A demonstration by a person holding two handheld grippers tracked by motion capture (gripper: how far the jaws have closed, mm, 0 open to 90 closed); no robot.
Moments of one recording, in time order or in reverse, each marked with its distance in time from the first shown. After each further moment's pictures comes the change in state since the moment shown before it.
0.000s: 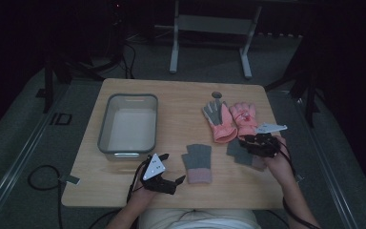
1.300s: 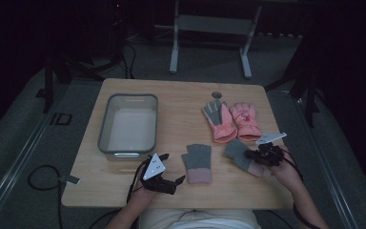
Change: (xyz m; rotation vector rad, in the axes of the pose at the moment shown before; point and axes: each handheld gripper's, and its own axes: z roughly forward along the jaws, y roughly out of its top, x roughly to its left) left arm 0.000 0.000 0.000 0.002 0.000 0.003; right arm 0.000 -0.031 0.000 0.111 0.099 -0.050
